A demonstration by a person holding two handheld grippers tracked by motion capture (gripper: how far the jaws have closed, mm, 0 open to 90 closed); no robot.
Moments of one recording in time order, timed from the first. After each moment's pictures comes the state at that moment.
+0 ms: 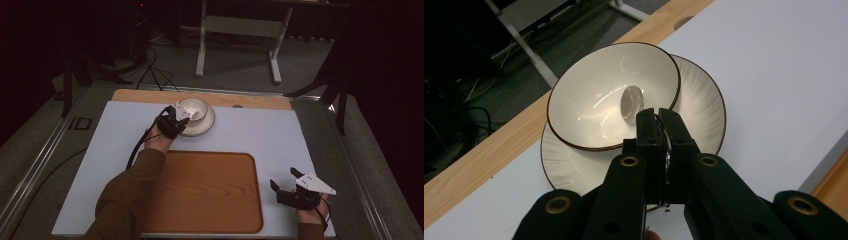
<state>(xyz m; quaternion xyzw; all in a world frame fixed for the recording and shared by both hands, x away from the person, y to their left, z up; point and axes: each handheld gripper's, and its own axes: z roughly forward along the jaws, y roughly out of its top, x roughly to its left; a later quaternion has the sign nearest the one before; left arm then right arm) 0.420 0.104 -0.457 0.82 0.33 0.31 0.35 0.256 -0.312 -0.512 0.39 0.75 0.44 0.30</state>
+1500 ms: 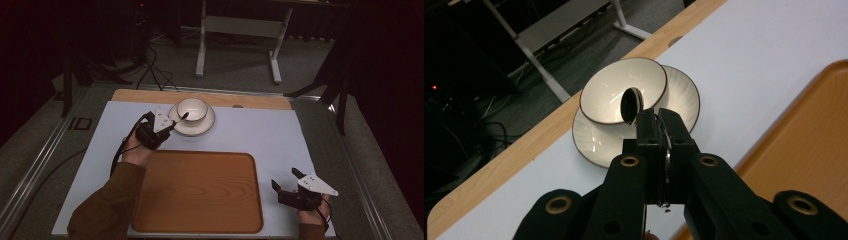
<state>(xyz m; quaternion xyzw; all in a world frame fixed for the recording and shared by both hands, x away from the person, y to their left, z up) 0.347 0.143 -0.416 0.81 0.31 0.33 0.37 0.254 -0.314 -0.511 0.40 0.74 0.44 0.30</state>
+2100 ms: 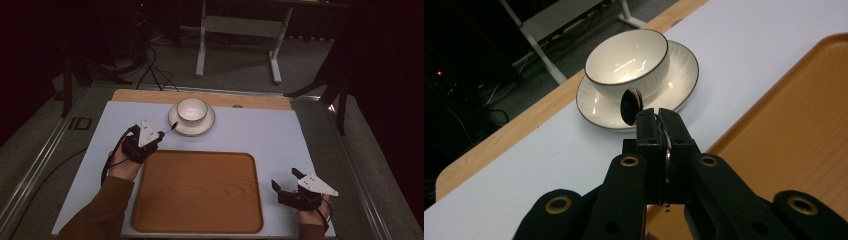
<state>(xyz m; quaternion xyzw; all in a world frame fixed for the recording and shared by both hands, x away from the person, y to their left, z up) 0.315 0.168 -0.430 0.81 0.32 0.33 0.36 0.254 -0.315 -0.511 0.40 0.74 0.44 0.30</state>
